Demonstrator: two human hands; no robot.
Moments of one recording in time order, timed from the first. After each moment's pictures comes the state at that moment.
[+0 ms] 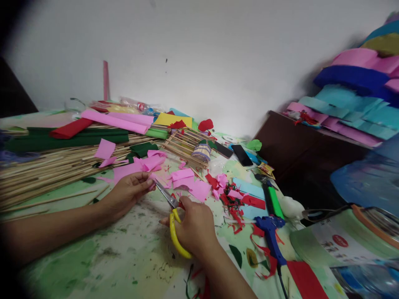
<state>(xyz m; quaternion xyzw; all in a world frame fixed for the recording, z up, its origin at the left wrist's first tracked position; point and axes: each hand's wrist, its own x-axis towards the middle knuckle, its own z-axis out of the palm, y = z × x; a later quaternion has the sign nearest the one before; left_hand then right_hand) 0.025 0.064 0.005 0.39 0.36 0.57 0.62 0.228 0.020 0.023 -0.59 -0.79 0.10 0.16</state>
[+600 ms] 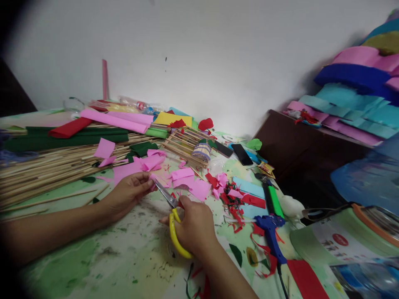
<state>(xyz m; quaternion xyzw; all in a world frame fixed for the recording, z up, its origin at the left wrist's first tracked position) 0.026 0.065 -0.001 0.42 0.35 0.56 0.62 0.227 0.019 0.023 -0.58 -0.79 0.10 0.17</state>
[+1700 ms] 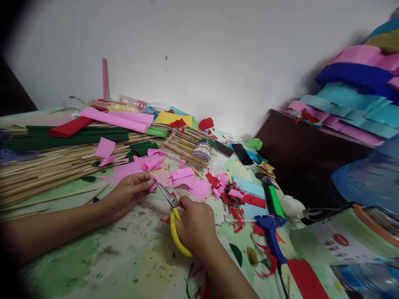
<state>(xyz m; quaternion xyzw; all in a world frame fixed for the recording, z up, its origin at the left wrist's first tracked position) 0.027 0.061 0.013 0.40 0.35 0.55 0.64 0.226 0.018 0.027 -0.60 -0.79 0.08 0.13</state>
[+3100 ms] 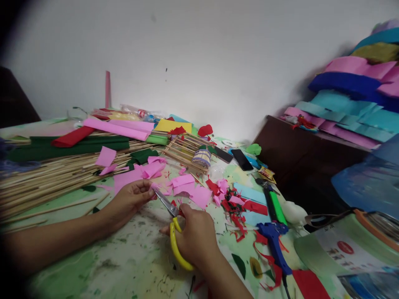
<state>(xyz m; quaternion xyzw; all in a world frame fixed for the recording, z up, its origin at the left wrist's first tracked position) 0.026 0.062 0.009 0.39 0.36 0.56 0.63 0.226 0.017 0.028 -0.59 -0.79 0.08 0.14</state>
